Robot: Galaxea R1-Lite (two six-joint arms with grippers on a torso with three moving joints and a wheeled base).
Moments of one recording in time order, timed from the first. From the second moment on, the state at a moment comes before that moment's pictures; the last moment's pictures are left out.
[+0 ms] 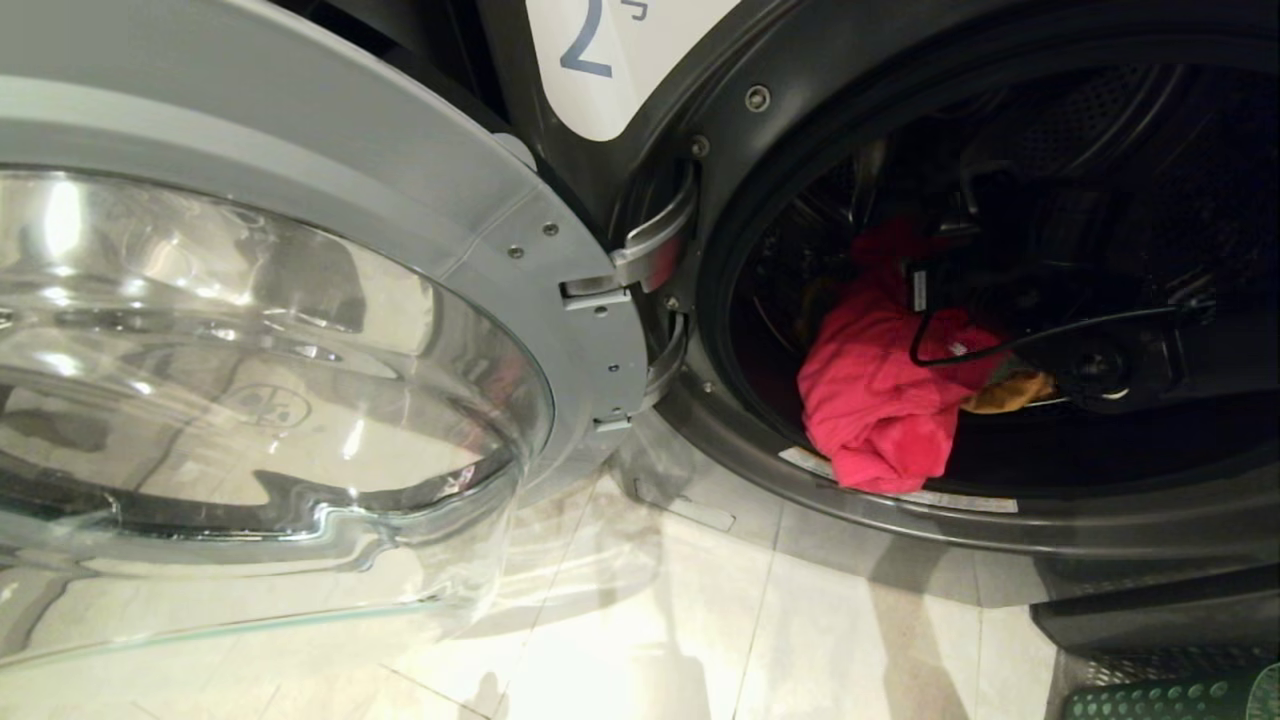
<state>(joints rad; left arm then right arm) 0.00 0.00 0.00 -0.02 0.00 0.00 0.17 1.98 -1.39 -0.65 -0.27 -0.25</state>
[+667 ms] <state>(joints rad) 0.00 0.00 0.00 -0.02 0.00 0.00 0.24 1.76 -0.85 -1.07 -0.27 -0.24</state>
